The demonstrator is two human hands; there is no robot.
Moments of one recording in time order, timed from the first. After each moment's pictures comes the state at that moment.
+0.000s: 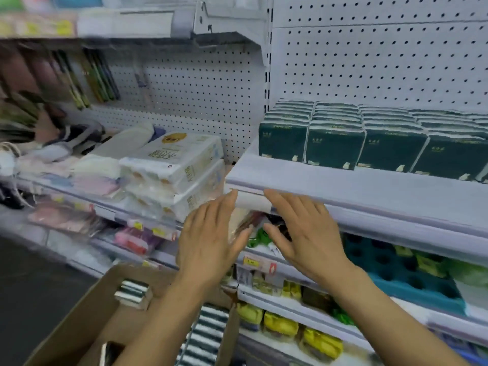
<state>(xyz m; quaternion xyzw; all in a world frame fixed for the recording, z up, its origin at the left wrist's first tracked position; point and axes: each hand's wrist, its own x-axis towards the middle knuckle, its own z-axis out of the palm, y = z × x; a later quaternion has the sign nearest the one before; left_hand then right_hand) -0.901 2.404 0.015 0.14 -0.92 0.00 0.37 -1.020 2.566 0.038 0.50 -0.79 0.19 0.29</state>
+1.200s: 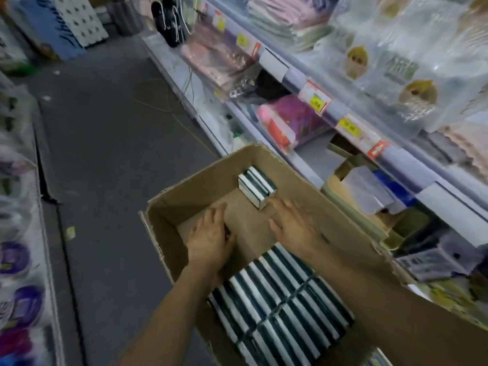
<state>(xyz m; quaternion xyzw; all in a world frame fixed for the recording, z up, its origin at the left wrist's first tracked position) -0.673 2.195 -0.325 0.61 -0.77 -0.20 -0.01 -0.868 2.227 -0.312 0.68 -0.72 0.06 -0.16</state>
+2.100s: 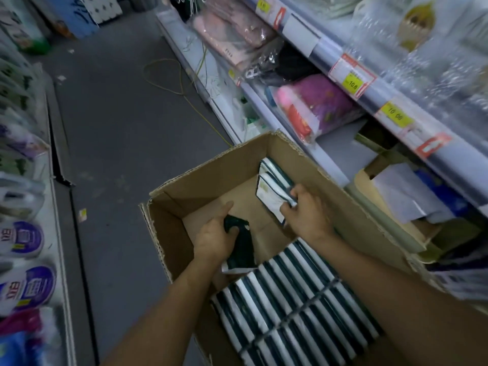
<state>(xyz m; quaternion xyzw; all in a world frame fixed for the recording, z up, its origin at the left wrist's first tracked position) -0.670 2.170 -0.360 0.66 -0.64 -0.39 0.06 -0.878 2.181 -0.362 0.55 -0.77 0.21 -0.24</state>
